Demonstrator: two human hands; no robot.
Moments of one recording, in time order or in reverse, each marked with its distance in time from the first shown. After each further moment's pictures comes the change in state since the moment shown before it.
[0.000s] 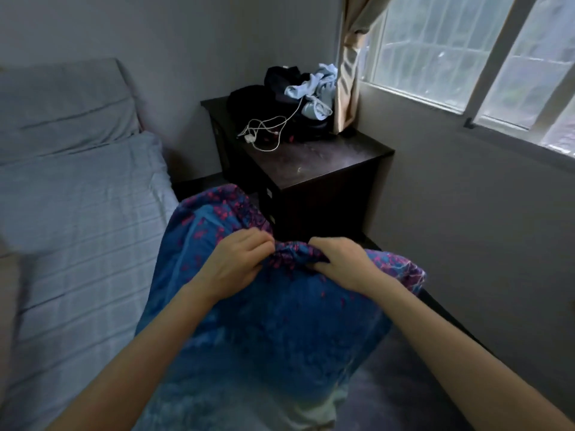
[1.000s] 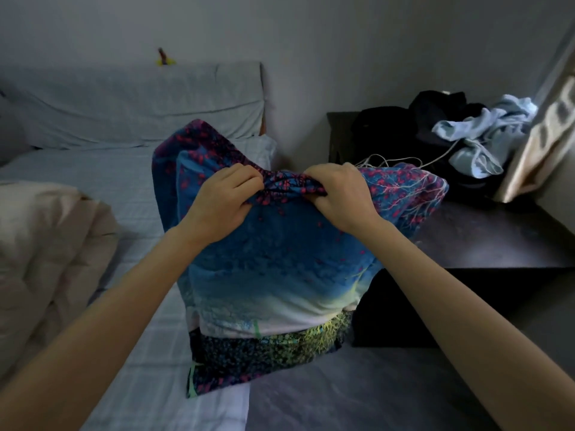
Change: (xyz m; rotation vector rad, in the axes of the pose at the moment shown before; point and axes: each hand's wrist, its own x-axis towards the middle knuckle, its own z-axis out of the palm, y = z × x) left_hand 0.085 -0.319 -0.003 0.395 0.115 -0.440; right_hand 0.439 0.008 -0.016 0.126 0.326 -0.569
